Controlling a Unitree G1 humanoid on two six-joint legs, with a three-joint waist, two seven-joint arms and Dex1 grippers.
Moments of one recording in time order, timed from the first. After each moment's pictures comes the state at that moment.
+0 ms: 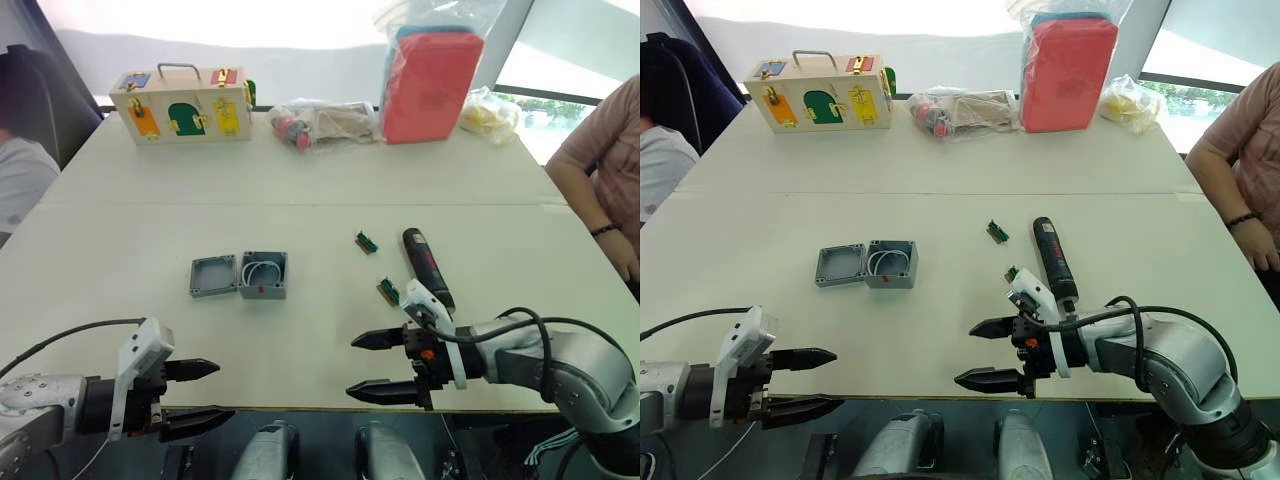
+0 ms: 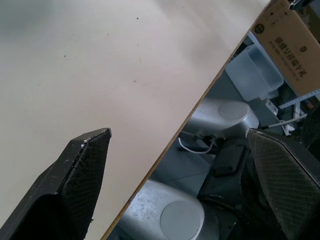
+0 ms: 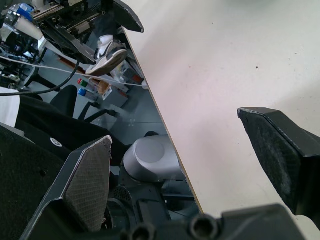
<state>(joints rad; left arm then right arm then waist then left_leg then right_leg) 0.43 0.94 0.42 -0.63 -0.83 0.83 -1.03 -0.19 -0.79 0.11 -0.62 0.88 1.04 0.83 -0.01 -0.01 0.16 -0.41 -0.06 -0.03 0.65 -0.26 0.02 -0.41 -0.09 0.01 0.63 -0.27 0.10</state>
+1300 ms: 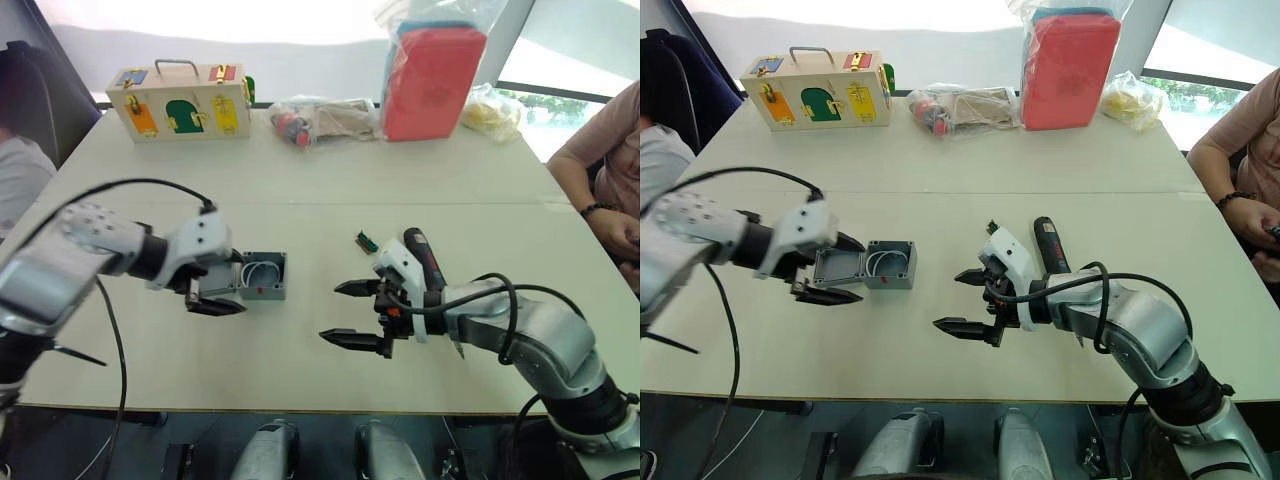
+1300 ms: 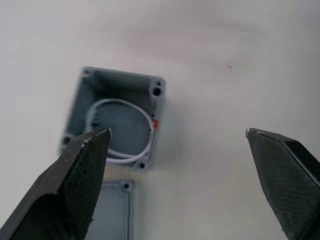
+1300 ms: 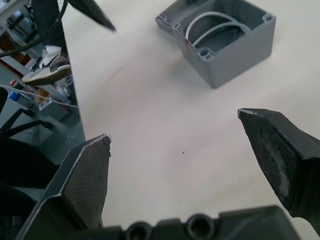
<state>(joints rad) -0.67 1.04 -0.36 -0.15 -0.28 0.50 -1.27 -0.39 -0.65 0.25 -0.60 0.67 0.97 0.64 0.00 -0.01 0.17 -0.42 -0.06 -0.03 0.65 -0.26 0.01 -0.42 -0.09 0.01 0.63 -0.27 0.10</state>
